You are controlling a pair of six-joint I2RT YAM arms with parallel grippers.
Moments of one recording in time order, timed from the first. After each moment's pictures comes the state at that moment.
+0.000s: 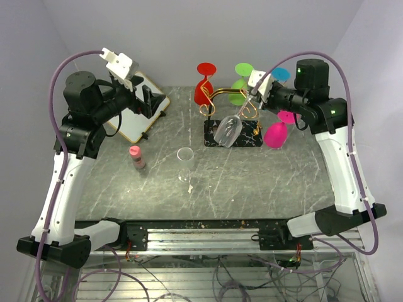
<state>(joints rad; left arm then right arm) -0.23 1.14 1.54 -0.42 0.47 0.11 0.31 1.41 1.91 -0.98 -0.48 -0.95</state>
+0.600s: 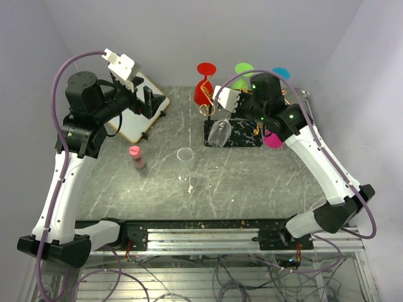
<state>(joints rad) -0.23 1.15 1.52 -0.42 0.47 0.13 0.57 1.45 1.71 -0.80 -0.01 -0.98</state>
